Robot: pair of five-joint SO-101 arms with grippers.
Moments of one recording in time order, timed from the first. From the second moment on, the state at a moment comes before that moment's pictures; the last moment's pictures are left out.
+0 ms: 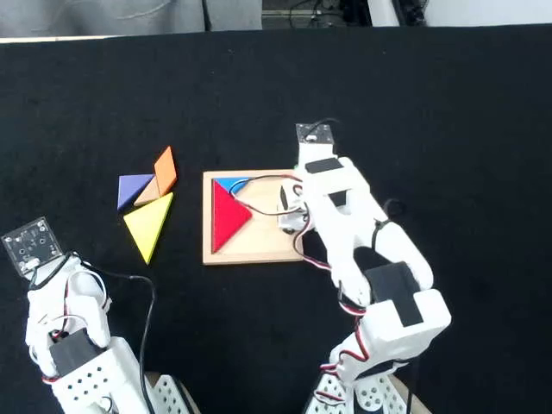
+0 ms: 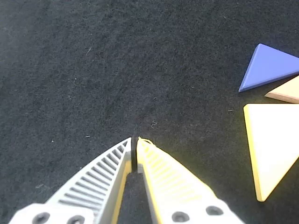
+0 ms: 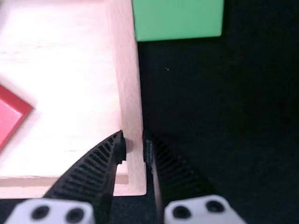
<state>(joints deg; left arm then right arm) -37.3 -102.4 96.5 57.9 -3.1 -15.3 9.1 28.2 58.8 -17.1</state>
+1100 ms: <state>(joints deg) -37.3 -102.4 96.5 57.9 -3.1 -8.7 41.5 -28.3 81.9 -4.2</state>
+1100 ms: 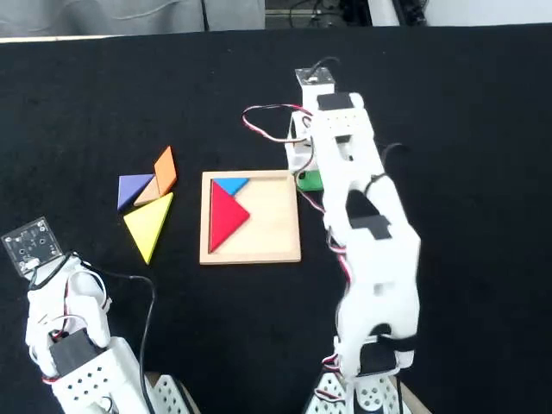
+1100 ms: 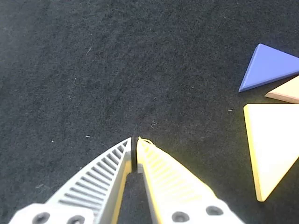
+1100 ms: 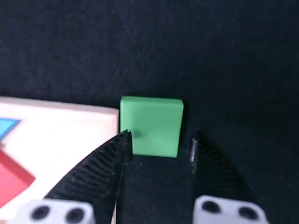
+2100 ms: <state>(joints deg) -37.3 -102.4 96.5 57.9 -3.1 -11.1 57.9 -55.5 96.2 -5.9</state>
